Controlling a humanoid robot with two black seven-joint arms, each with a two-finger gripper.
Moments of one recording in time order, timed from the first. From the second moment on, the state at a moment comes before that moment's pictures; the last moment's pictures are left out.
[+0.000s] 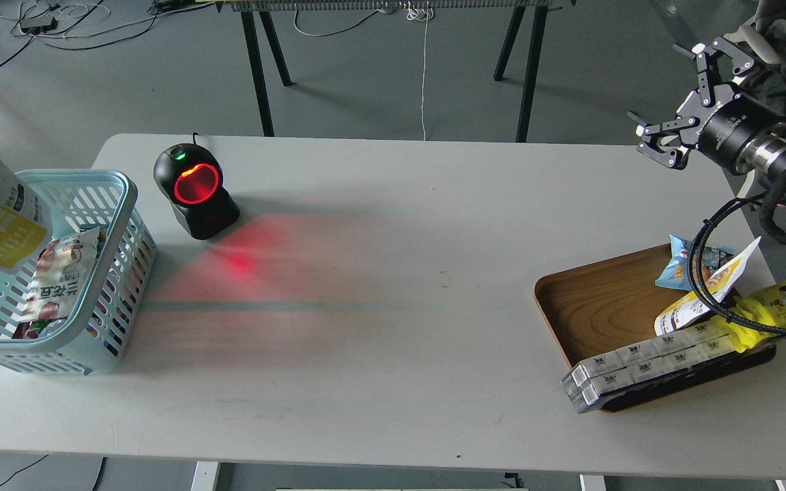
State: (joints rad) left arm -0.92 1.56 -0.02 -1.46 1.55 0.22 -0.26; right arm 0.82 -0.56 0.80 0.74 0.06 0.43 -0.15
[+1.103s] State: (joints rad) left arm -0.93 1.53 0.12 -1.45 1.54 0.30 -0.26; right arm 0.81 -0.56 0.80 0.74 0.06 0.44 -0.15
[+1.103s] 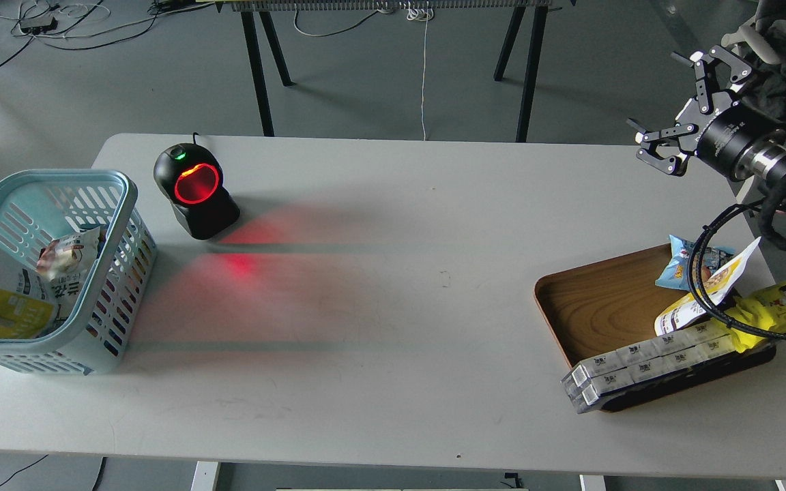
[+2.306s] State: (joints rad) left arm -1.04 0.44 -0.84 -0.64 0.17 -0.28 -0.10; right arm 0.77 -0.57 1.01 0.86 0.11 0.41 -0.15
